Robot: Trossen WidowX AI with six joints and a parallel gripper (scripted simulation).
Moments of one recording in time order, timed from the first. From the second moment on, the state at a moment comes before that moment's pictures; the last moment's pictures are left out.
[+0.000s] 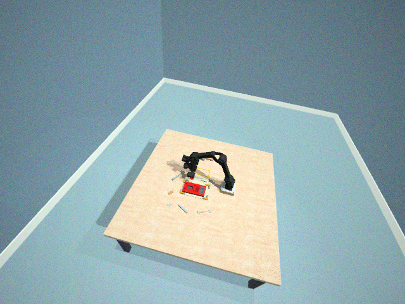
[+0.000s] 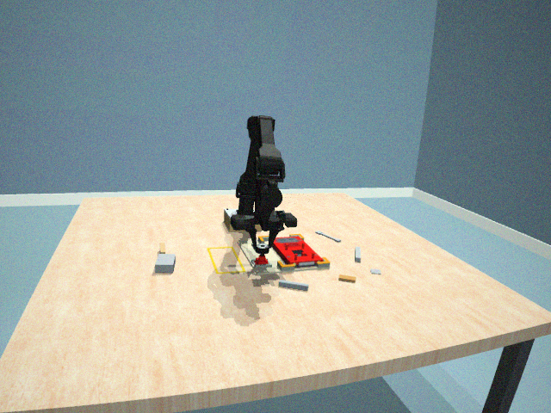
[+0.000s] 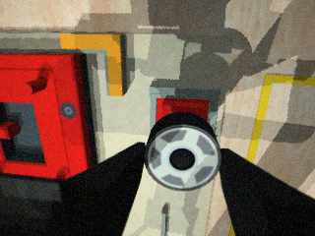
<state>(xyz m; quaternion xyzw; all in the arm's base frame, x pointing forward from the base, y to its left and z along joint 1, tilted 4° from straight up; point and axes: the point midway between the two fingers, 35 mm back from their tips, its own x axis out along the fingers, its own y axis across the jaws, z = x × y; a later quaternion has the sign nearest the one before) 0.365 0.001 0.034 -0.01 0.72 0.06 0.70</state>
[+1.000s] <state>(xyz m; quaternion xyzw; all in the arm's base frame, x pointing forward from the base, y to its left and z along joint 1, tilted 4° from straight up) 0.365 0.000 0.045 -0.01 0.72 0.06 0.70</state>
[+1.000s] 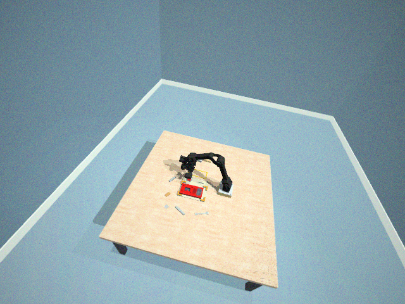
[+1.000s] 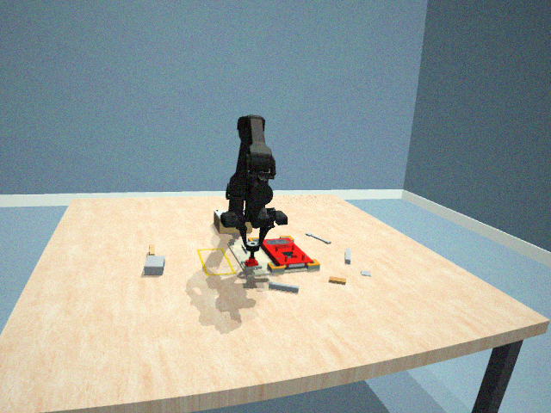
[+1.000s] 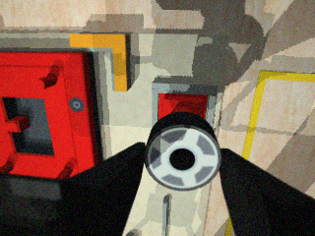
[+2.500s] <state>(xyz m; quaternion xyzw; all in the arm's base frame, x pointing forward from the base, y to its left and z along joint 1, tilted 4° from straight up) 0.355 -0.026 0.079 -0.01 0.72 0.06 0.69</state>
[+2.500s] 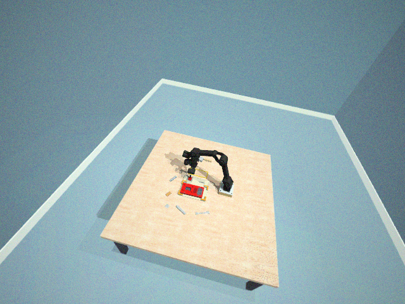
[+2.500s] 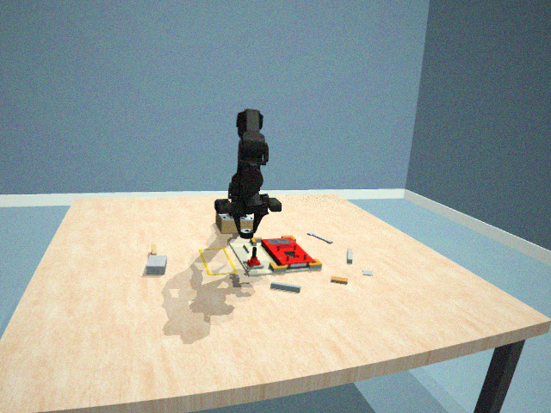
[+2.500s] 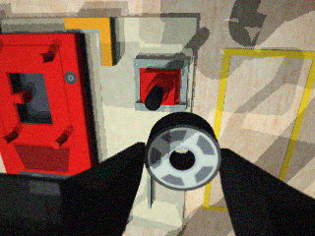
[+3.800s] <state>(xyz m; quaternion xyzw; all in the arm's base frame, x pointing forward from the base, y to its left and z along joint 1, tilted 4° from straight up) 0.324 -0.107 0.041 -0.02 0.70 0.05 0.71</state>
